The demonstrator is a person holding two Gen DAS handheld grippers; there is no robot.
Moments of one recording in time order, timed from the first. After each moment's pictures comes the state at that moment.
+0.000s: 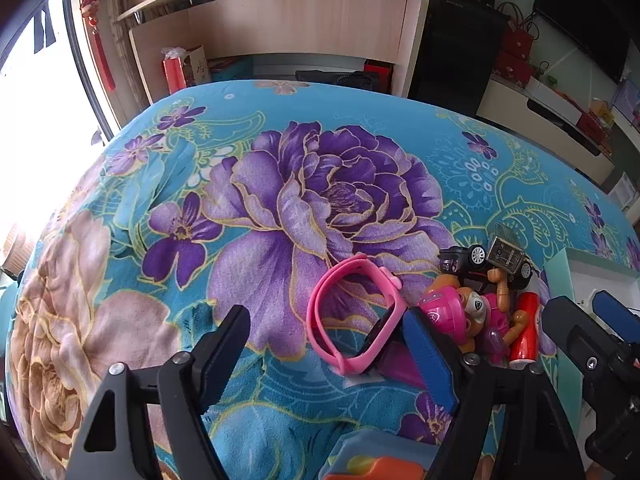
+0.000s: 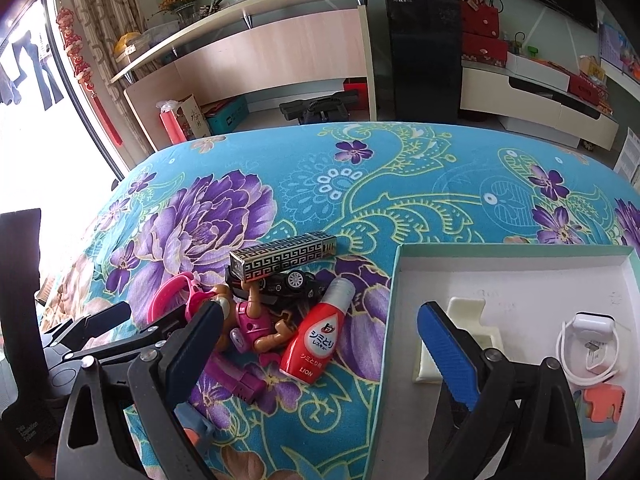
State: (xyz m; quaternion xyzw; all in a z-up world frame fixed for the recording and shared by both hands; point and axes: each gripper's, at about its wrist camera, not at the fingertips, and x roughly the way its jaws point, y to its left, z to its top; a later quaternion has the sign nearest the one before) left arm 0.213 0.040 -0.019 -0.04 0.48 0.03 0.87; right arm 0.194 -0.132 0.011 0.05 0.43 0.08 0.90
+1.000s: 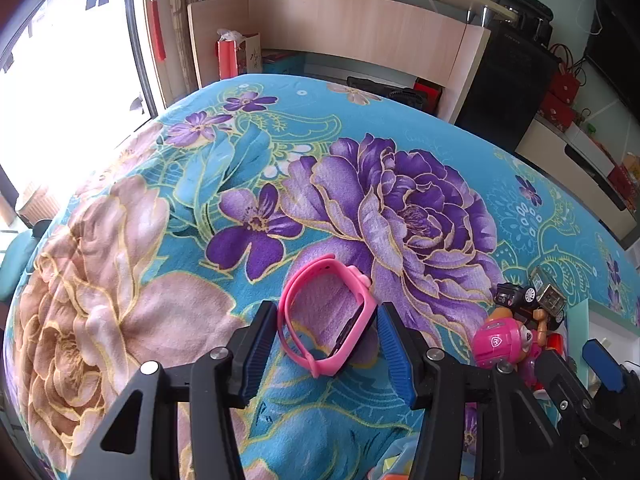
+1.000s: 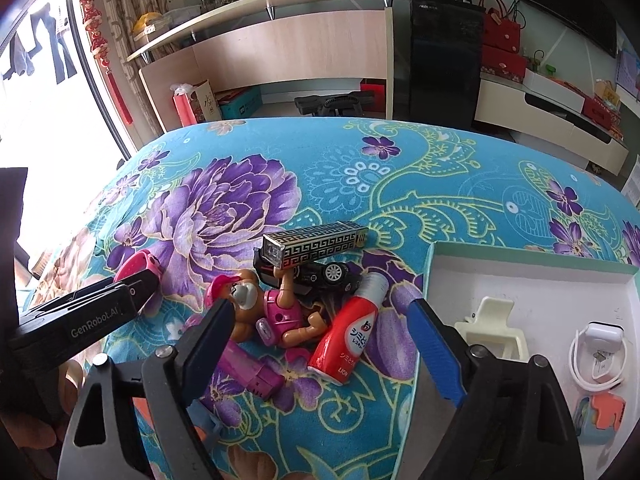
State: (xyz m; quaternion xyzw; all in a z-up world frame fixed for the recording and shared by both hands) left arm 0.205 0.083 -0.014 -0.11 0.47 0.10 0.87; right arm 0.192 -0.104 -0.001 -0.01 0.43 0.10 0.90
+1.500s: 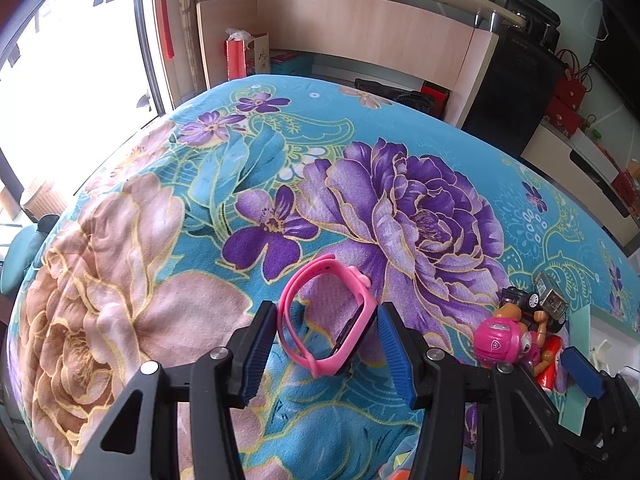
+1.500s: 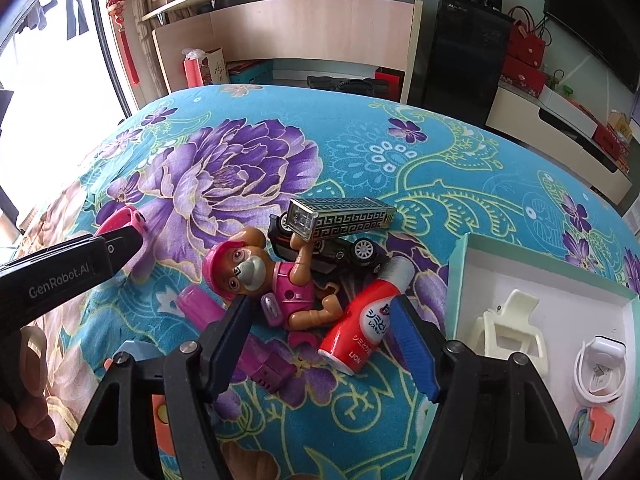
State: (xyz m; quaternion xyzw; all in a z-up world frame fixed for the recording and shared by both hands) left arm 0.201 0.090 -0.011 -0.11 0.47 0.11 0.87; right arm 0.192 -0.082 -0.016 -0.06 0.45 0.11 0.88
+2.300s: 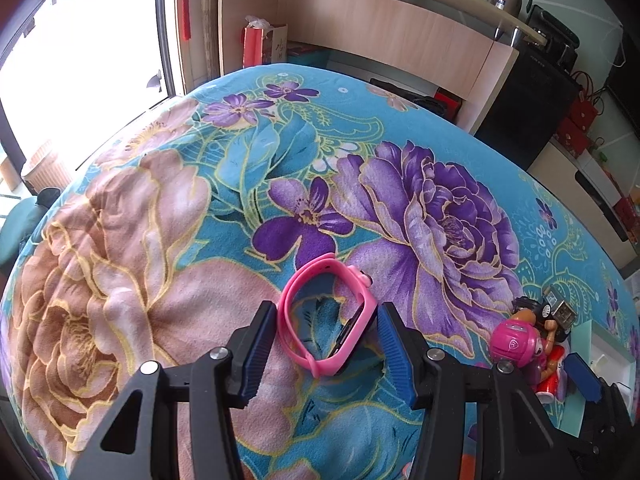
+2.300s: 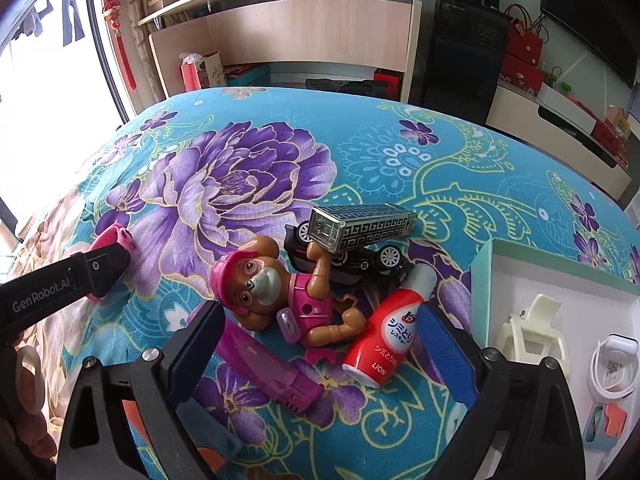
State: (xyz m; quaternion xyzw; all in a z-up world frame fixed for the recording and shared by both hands) left arm 0.194 0.114 -0.018 -0.15 0.47 0.12 0.86; right arm 0.199 -0.064 -0.022 -0.06 0.45 0.10 0.89
